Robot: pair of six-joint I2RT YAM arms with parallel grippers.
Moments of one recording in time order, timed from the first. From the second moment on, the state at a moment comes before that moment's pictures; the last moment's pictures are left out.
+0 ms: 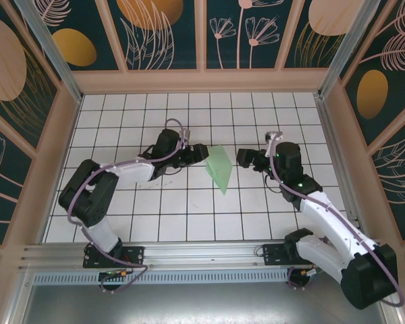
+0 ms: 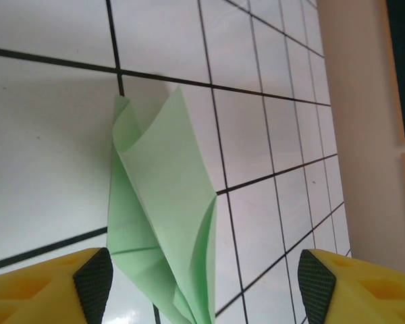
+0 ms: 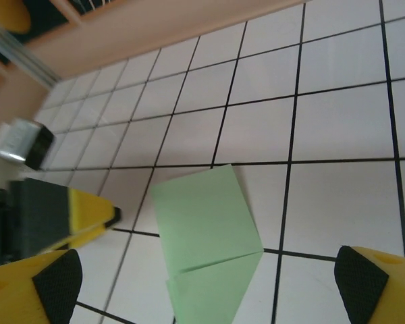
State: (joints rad) left arm -0.57 1.75 0.90 0.24 0.42 -0.86; right arm 0.38 0.92 0.57 -0.08 -0.16 0.46
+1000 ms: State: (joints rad) left arm -0.56 1.88 0.89 0.42 0.50 -0.73; right arm 0.27 1.23 0.56 0.05 -0.53 0.49
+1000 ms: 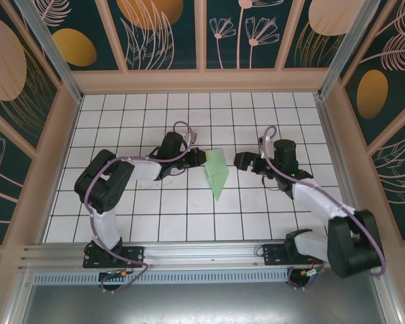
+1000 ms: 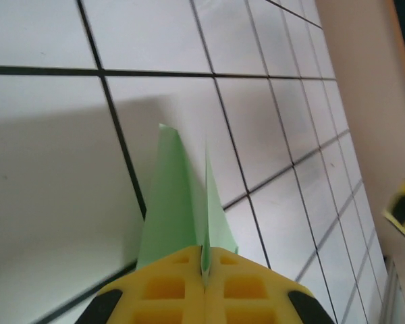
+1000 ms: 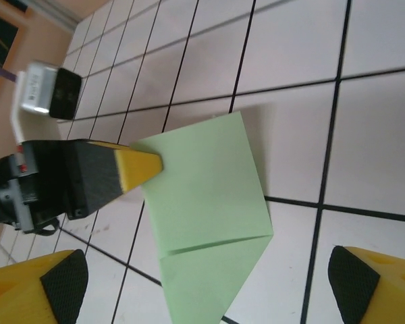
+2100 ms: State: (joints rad) left arm -0.52 1.82 0.70 0.73 0.79 -0.70; right arm 0.25 1.78 0.62 0.57 -1.10 0.46
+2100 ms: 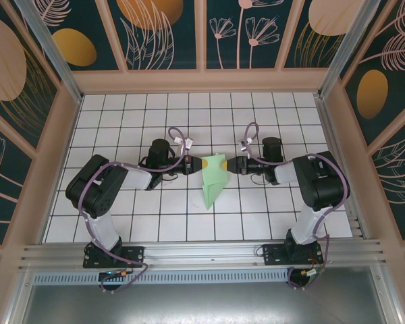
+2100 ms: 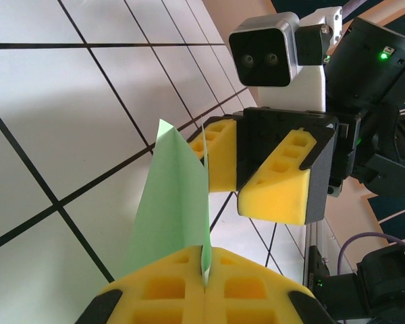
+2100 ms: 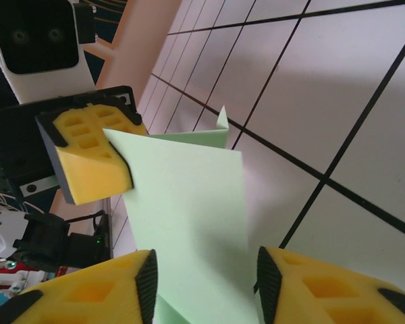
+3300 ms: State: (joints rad) left arm -0.90 1.40 0.80 -0.01 0.07 -0.33; right arm 0.27 1.62 0.79 -0.03 -0.79 0.63
